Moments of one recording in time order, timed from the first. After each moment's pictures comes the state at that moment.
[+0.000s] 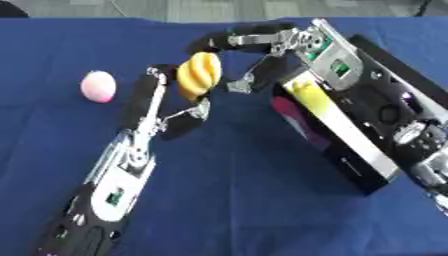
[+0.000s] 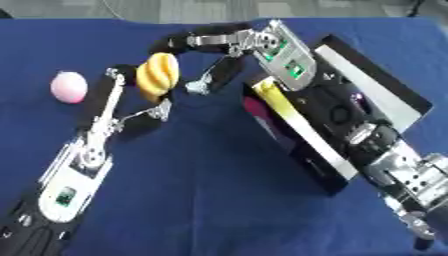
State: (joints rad) left arm -0.73 -0.06 -0.47 -1.30 -0.61 0.12 0.14; right arm -0.81 -0.54 0.32 -1.39 0.11 -0.32 0.73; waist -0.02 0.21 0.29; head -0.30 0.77
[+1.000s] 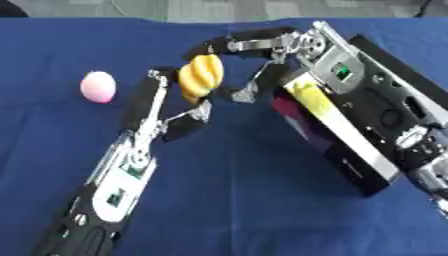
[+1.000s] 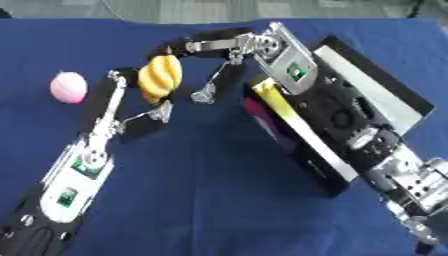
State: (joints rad) left arm -0.74 -0.06 -0.47 -1.28 -0.58 0.08 0.13; right arm -0.80 -0.54 0.32 -1.42 0.12 -0.35 0.77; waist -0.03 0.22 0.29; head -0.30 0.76
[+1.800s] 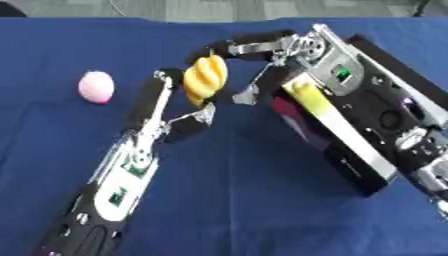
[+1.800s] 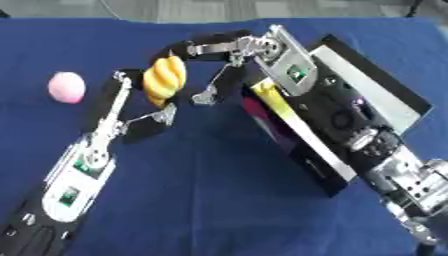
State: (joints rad) left arm -0.75 -0.07 -0.48 -1.26 -0.59 0.08 0.11; right arm -0.79 -0.54 0.32 -1.41 0.12 -0.33 0.78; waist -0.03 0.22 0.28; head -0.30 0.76
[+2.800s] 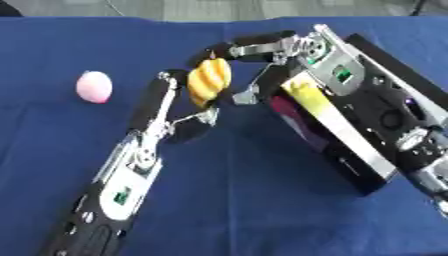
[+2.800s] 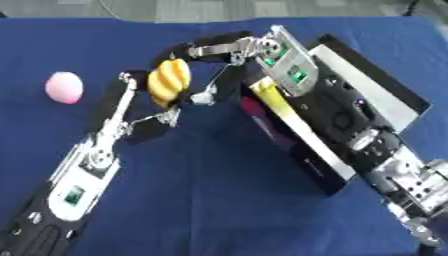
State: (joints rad) left arm -0.76 -0.08 -0.48 -1.25 -0.60 0.07 0.12; right arm -0.78 -0.54 0.32 -1.41 0.13 -0.33 0.79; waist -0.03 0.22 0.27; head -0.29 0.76
